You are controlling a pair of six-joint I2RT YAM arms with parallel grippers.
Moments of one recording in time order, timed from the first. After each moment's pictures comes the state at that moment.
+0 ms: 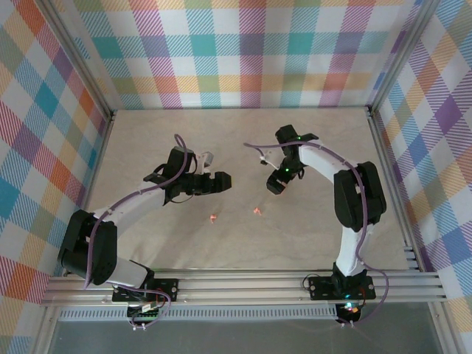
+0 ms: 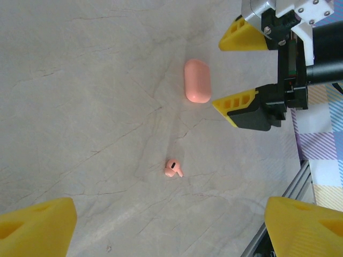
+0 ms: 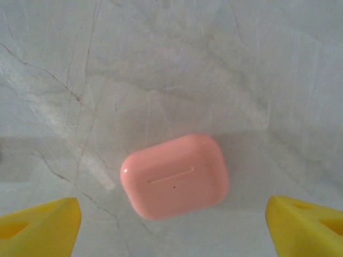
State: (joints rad) left arm -0.42 1.43 0.89 -0.24 0.56 -0.52; right arm 0.40 1.92 1.43 -0.88 -0.12 -0.60
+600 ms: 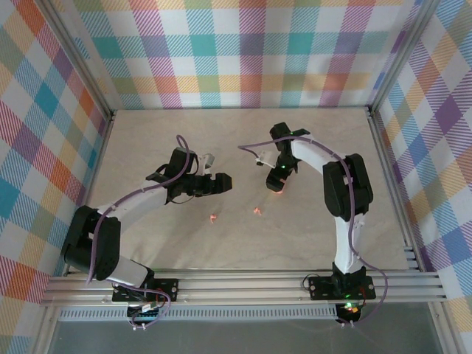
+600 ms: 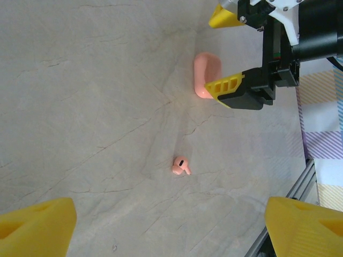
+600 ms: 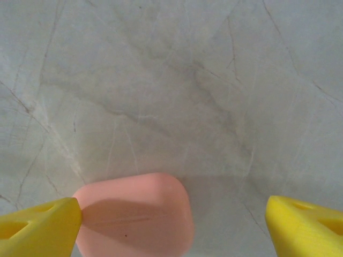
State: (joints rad) left arm -0.42 1.47 0.89 -0.24 0.56 -0.52; right arm 0.41 2.07 1.58 -0.93 -0.08 -0.75
